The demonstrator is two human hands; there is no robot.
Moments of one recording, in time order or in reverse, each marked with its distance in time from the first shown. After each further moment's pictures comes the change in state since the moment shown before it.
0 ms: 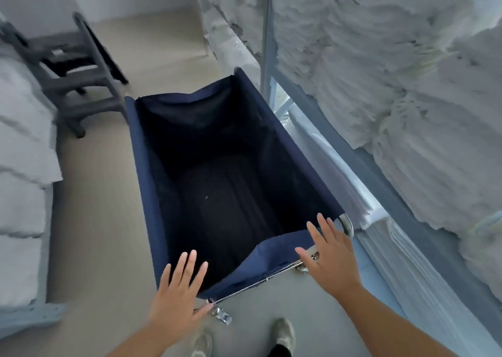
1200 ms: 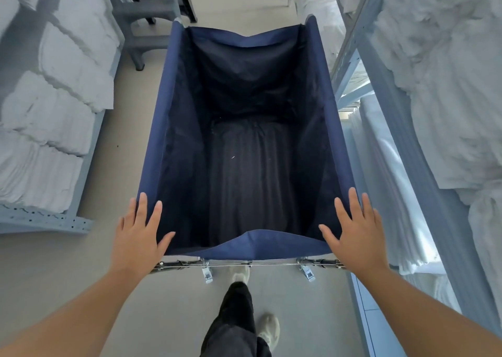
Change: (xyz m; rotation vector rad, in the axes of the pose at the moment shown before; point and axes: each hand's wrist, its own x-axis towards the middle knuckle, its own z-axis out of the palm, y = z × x) left_hand 0.062 -0.062 -0.001 -0.097 0.173 -0.639; right_hand 0.192 0.041 0.025 -0.284 -0.013 -0.319
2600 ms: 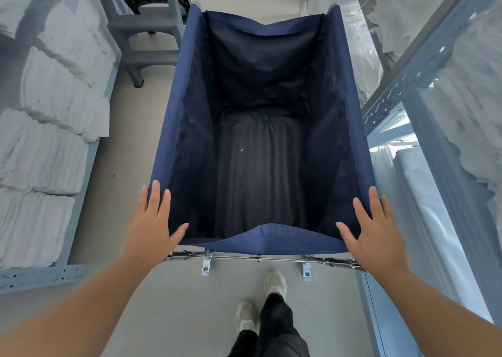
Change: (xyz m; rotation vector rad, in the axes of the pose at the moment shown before) left_hand 0.279 -0.048 -0.041 -0.018 -0.019 -0.005; right_hand 0.260 -0.048 -0.031 0.090 -0.019 0.096
